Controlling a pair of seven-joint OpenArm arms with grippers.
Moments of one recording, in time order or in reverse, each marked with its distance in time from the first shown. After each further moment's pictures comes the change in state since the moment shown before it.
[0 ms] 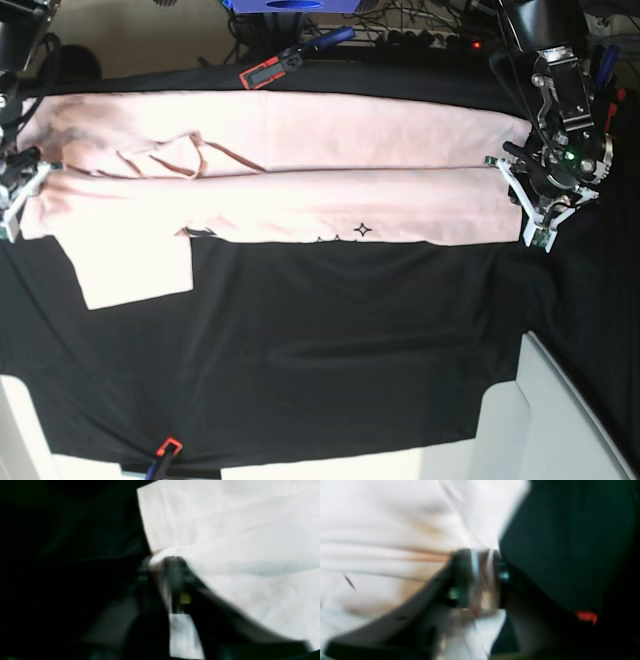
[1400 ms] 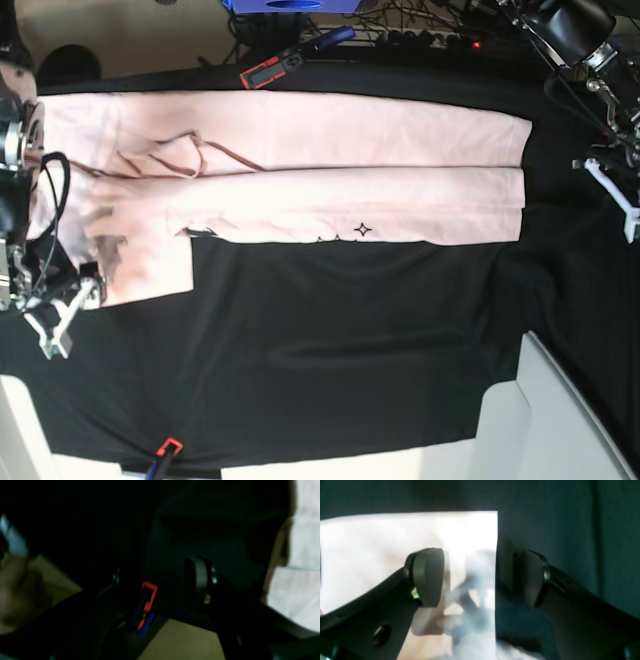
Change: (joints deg) left arm -4.7 0.0 -25.0 8.4 5.4 -9.0 8.3; right arm 35.6 2.7 -22.2 -42.7 -0.4 0.0 17.5
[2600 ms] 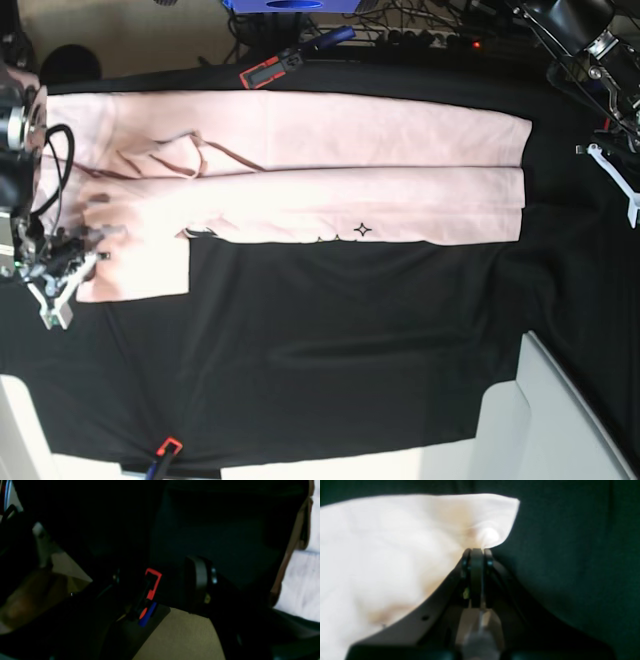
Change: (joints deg) left arm 2.5 0.0 -1.0 0.1 -0.4 0.0 -0.2; right arm -5.5 0.0 0.5 0.0 1.1 -0.3 3.5
